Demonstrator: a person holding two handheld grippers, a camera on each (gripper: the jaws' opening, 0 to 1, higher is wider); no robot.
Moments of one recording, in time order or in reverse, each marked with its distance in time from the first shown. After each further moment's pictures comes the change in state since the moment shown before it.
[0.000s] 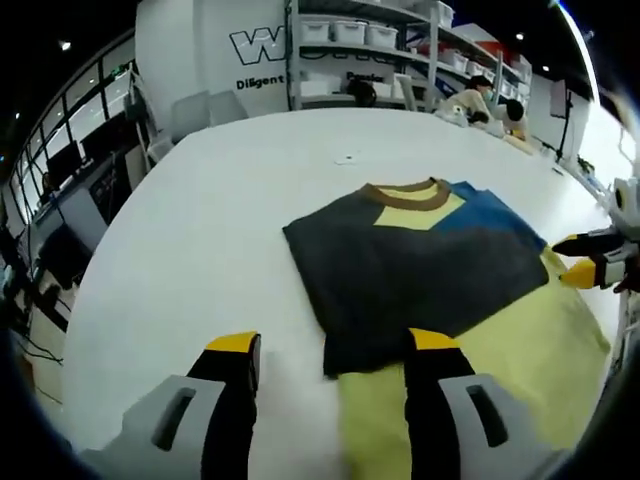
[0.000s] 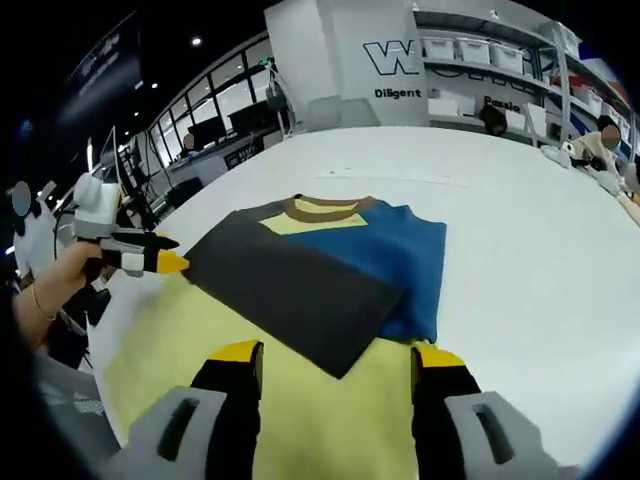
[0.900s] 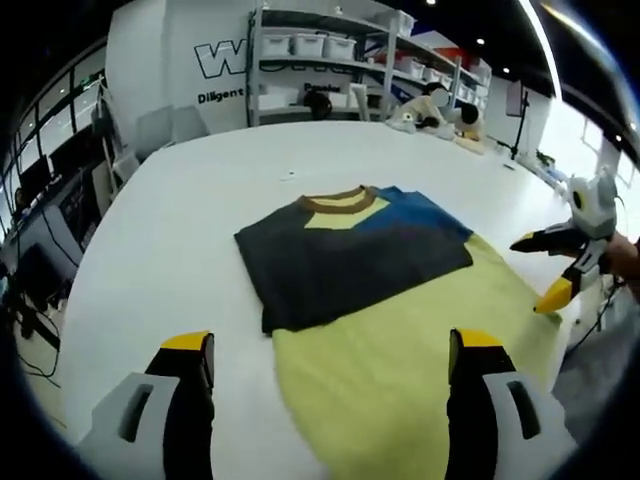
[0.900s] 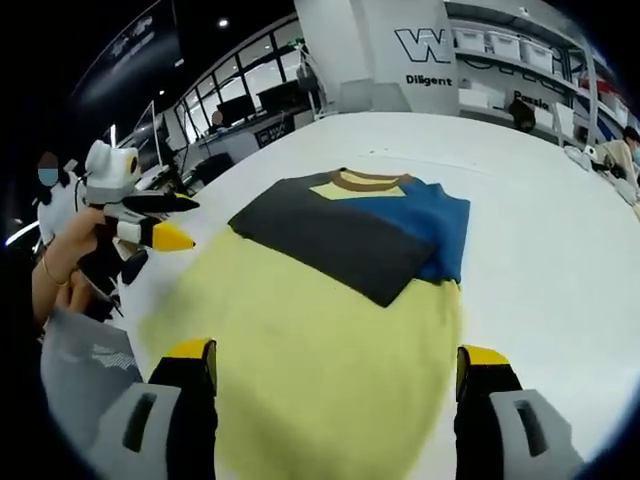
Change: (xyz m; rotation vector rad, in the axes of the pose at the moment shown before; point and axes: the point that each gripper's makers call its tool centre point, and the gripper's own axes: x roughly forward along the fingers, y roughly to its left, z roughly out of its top) left arm -0.063 -0.046 -0.010 0.059 -0.026 -0.170; right arm -0.053 0.036 -0.039 -0.068 0.094 0.101
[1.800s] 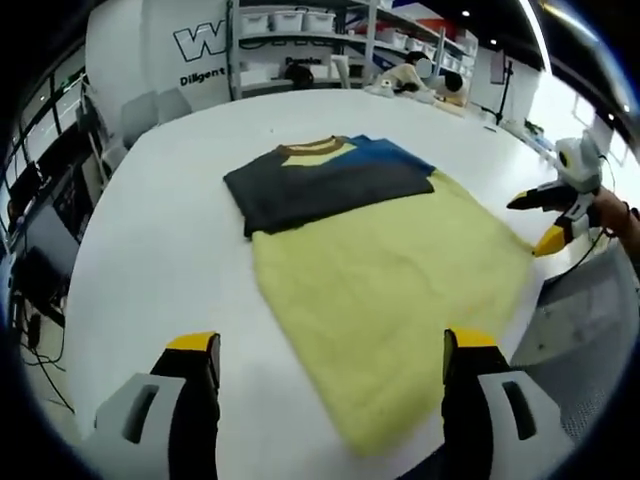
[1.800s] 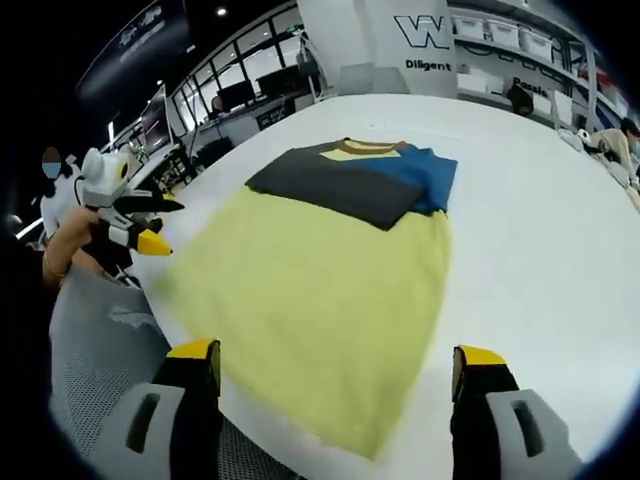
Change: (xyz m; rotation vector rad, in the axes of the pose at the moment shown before) left arm -0.059 -0.022 -0.081 0.054 0.139 -0.030; right arm -0.050 0.011 -0.066 0.016 0.076 -0.001
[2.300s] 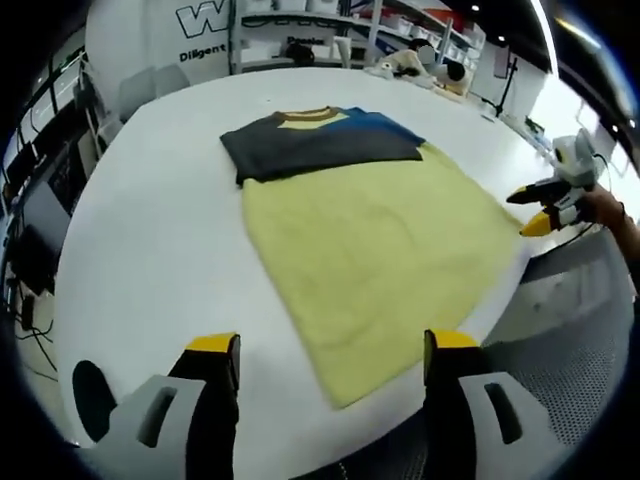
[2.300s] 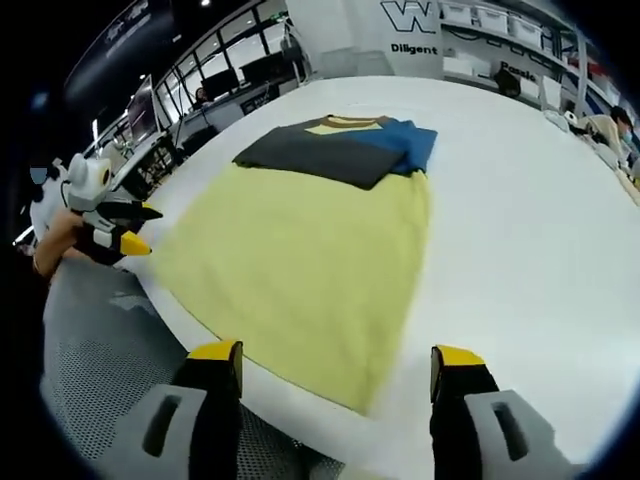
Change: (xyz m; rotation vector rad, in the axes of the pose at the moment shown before) left arm -0.014 -0.012 -0.047 -0.053 0.087 -0.035; right arm -0.013 -0.010 -0.034 0.048 0.060 -0.055
